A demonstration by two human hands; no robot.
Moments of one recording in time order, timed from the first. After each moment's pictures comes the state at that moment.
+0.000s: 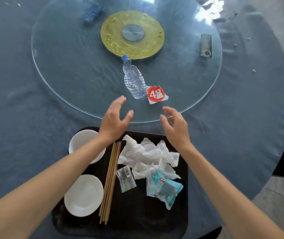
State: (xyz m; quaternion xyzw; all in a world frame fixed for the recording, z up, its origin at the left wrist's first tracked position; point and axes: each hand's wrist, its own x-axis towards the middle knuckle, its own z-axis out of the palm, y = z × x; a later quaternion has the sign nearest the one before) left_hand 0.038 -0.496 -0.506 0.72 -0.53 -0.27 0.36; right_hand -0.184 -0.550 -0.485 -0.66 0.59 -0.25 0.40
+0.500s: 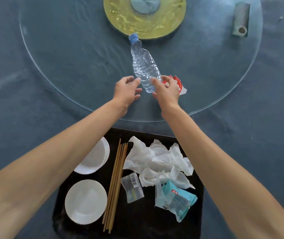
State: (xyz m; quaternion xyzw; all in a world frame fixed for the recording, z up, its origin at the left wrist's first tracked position) left_hand 0.058 -0.609 -0.543 0.72 -0.17 -0.51 0.45; right_hand -0.070 -0.654 -0.549 -0.41 0.65 -0.28 0.57
